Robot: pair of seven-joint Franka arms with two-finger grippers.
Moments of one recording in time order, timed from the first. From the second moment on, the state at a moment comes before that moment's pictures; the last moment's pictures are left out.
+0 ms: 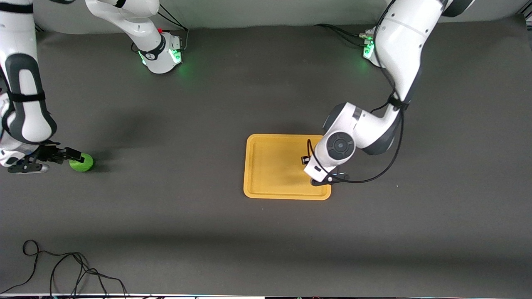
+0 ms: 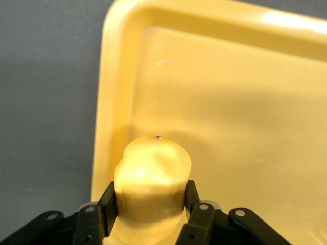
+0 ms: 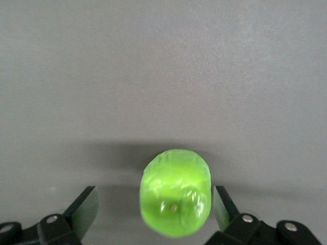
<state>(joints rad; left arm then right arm) -0.41 0.64 -0.15 -1.67 -0.06 2.14 -0.68 -0.02 0.45 -0.49 -2.08 0.46 2.43 -0.82</state>
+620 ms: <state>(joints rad) -0.41 0.65 -0.14 -1.66 -0.04 2.13 -0.68 -0.02 0.55 -0.49 -2.06 0.56 2.47 -0.98</state>
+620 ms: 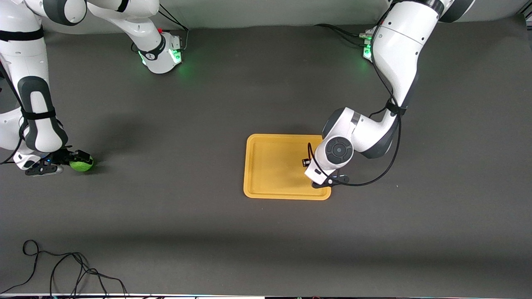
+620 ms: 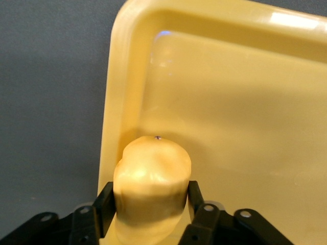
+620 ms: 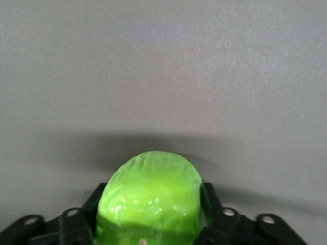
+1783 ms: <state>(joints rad) -0.08 0.17 -0.10 -1.60 0.08 1.60 -0.18 0.33 0.35 -0.63 -1.37 0.11 1.53 -0.42</state>
